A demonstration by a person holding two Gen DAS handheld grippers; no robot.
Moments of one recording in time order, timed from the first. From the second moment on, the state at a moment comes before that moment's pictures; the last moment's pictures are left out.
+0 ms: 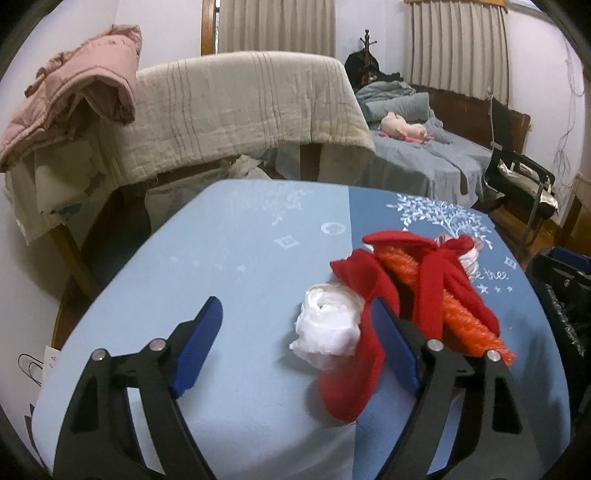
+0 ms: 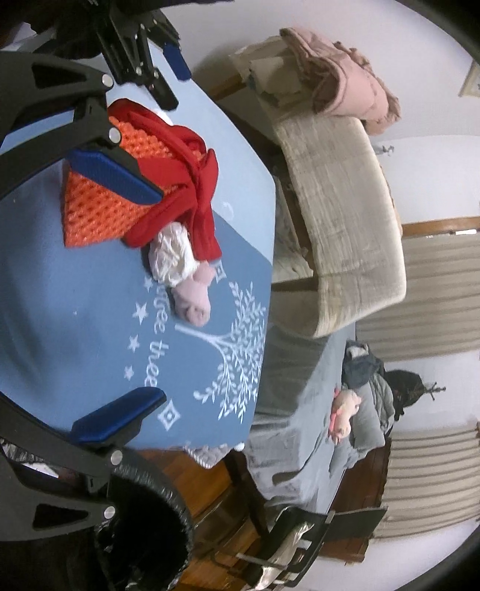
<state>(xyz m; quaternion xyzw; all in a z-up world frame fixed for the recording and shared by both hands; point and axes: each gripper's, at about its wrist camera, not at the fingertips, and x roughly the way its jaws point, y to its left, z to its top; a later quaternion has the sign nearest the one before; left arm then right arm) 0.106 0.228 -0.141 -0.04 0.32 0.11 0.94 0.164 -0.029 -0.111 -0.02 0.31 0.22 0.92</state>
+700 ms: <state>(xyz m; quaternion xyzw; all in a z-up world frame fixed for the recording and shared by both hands) 0.136 0.215 -0.171 -0.04 0.38 0.03 0.92 0.167 -0.016 -0.124 -0.02 0.33 0.23 0.92</state>
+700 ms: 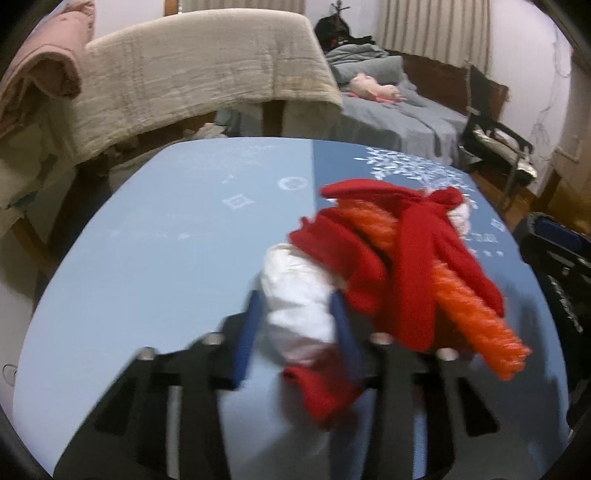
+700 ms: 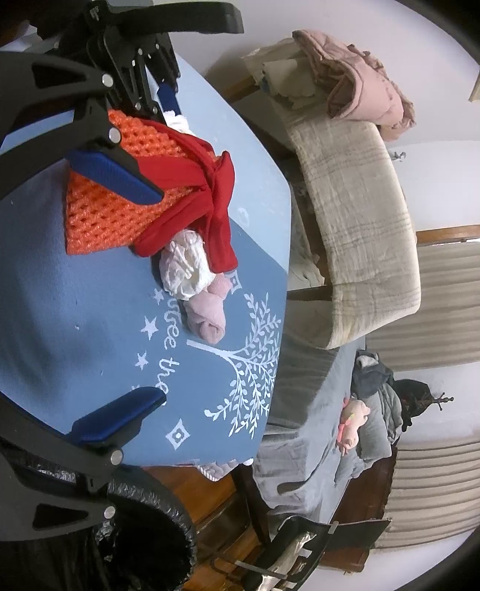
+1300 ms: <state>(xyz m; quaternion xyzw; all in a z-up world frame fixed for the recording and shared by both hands) 0.105 0.239 -0.118 -0.07 0.30 0.07 0.95 0.170 0.010 -0.105 -0.02 0.31 0.26 0.91</state>
